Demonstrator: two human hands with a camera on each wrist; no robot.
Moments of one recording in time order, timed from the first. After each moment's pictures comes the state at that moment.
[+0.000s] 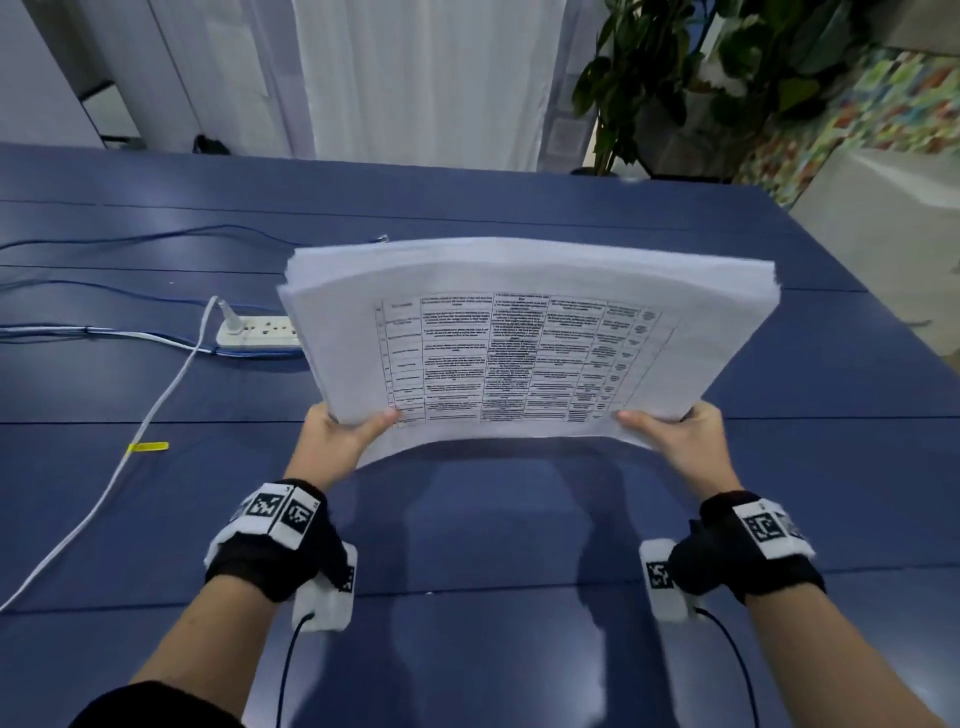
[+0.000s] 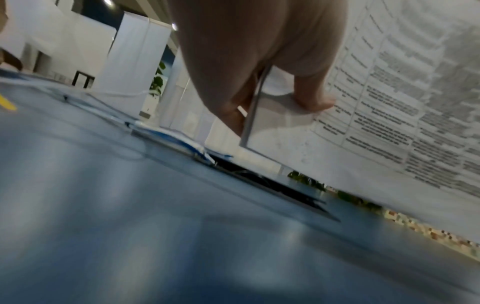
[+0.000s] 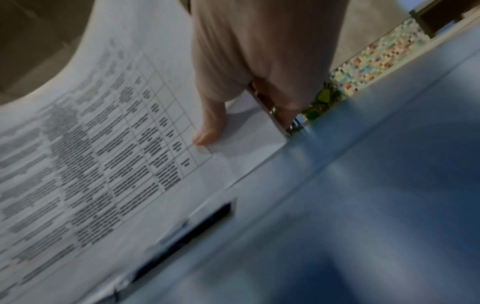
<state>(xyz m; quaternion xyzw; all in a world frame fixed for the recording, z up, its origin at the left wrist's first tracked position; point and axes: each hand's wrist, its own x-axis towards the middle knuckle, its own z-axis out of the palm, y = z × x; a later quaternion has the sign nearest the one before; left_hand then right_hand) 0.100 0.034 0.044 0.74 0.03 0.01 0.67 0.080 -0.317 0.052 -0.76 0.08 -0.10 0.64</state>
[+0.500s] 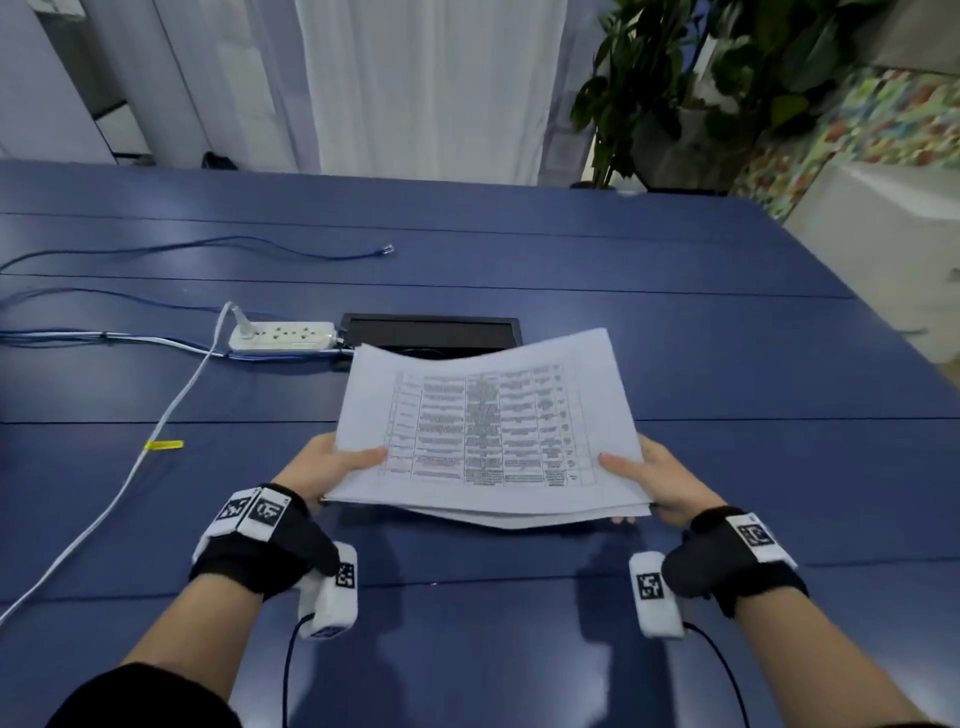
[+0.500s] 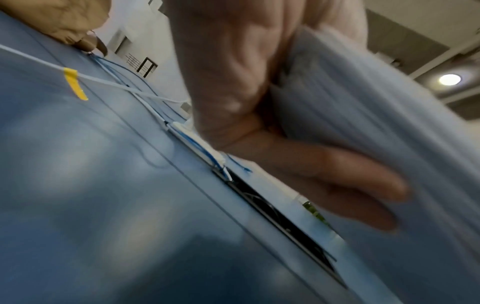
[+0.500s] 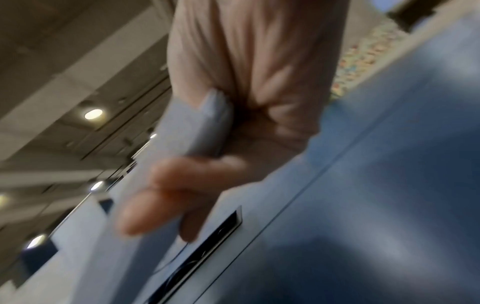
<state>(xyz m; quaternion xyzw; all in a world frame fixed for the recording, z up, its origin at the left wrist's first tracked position) 0.093 0.057 0.025 0.71 0.14 -0.18 0.67 0.058 -0.307 0.034 -0.71 0.11 0.17 0.68</state>
